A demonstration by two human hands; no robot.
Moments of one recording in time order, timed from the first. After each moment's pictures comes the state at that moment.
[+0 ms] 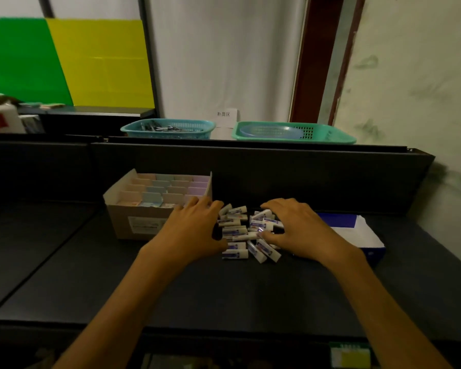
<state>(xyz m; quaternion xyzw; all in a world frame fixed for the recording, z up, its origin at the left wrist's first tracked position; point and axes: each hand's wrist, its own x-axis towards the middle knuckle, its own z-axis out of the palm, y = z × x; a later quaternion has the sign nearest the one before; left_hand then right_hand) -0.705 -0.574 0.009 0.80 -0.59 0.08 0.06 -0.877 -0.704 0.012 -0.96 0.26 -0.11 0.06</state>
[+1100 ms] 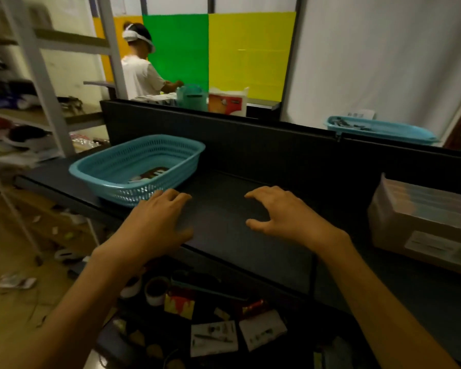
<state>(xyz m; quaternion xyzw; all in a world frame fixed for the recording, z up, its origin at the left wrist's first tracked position) -0.357 -0.131 -0.001 0.92 -0.38 0.07 0.07 -0.461 -0.351 0.008 -0.99 0.03 -0.06 0.07</state>
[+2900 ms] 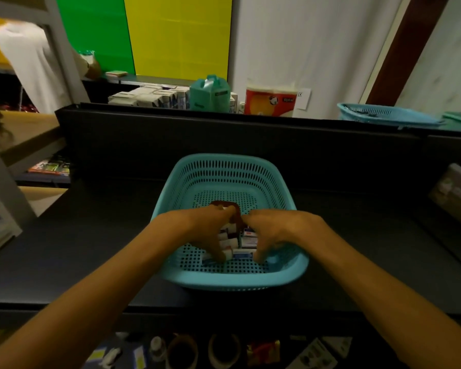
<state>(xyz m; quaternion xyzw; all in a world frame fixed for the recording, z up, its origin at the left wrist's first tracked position) 0.032 -0.097 -0.028 0.73 -0.66 -0.19 -0.04 -0.110 -0.190 -0.014 -0.94 0.23 0.21 0.10</state>
